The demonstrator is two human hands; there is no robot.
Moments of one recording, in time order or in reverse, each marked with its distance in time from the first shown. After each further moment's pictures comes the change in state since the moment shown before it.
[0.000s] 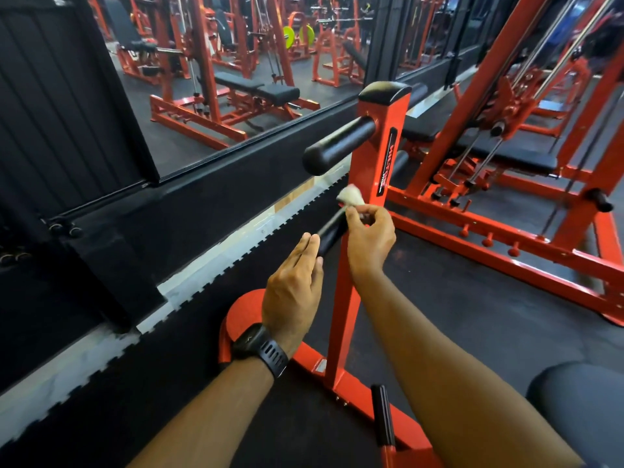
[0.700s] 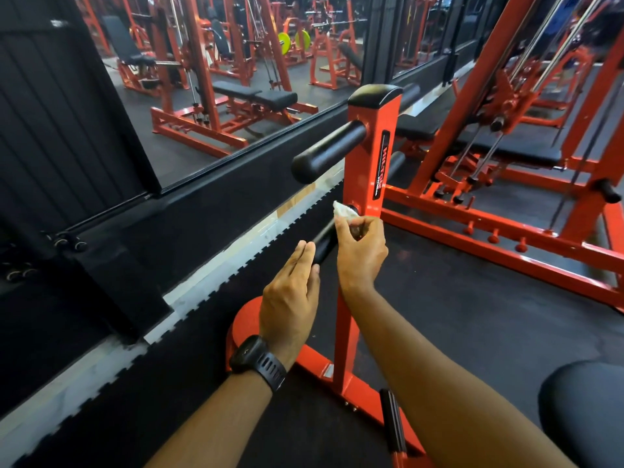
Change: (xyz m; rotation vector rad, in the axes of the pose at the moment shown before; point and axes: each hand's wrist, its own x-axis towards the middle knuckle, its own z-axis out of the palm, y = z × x) left_hand 0.000 0.005 -0.004 0.030 0.003 0.001; right_hand -0.011 -0.004 -0.002 0.082 0.016 0.115
